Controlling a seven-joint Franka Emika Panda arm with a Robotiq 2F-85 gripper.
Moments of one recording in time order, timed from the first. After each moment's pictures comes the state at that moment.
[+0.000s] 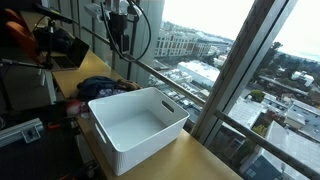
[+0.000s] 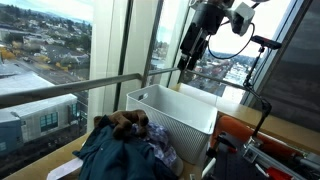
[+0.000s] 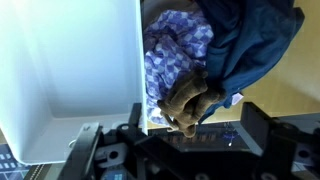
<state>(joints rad) 0.12 -0.07 0.12 -2.14 0.07 2.18 0.15</state>
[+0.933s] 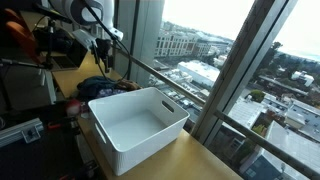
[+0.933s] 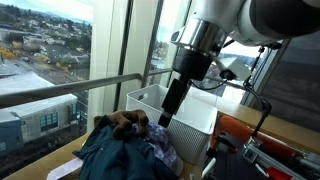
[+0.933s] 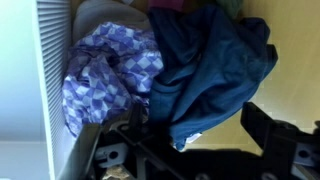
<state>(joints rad) 0.22 0.10 0.21 -2.25 0.12 2.48 0.11</state>
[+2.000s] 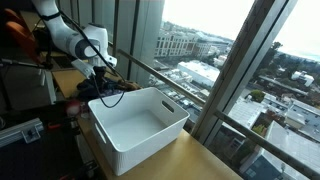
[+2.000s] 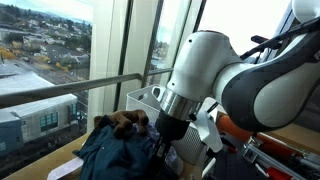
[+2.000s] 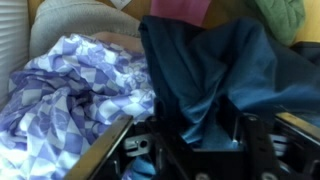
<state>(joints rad) 0.30 0.40 0.17 -2.25 -0.04 2.75 0.19</state>
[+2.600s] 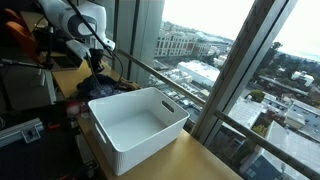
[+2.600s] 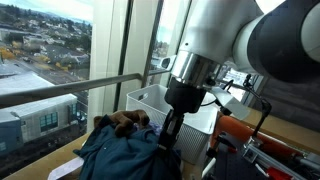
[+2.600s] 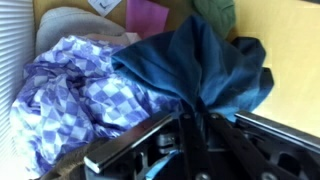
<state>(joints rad) 0.27 0.20 0.24 -2.27 0.11 2.57 0.14</state>
